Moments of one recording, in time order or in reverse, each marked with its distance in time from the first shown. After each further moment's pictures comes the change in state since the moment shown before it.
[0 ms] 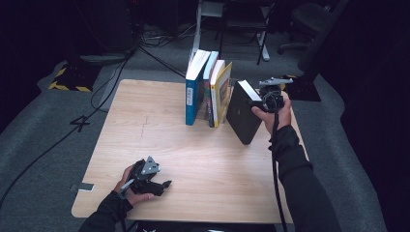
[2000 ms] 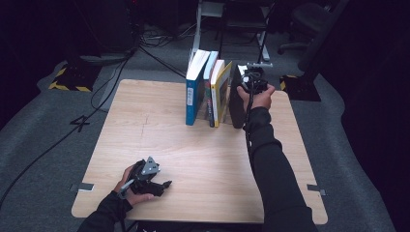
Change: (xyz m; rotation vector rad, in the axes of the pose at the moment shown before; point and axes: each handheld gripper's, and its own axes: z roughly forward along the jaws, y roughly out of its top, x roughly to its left) left arm -0.001 0.000 0.000 0.000 -0.004 0.003; right arm 0.010 0.049 0.065 -0.039 -0.284 0.179
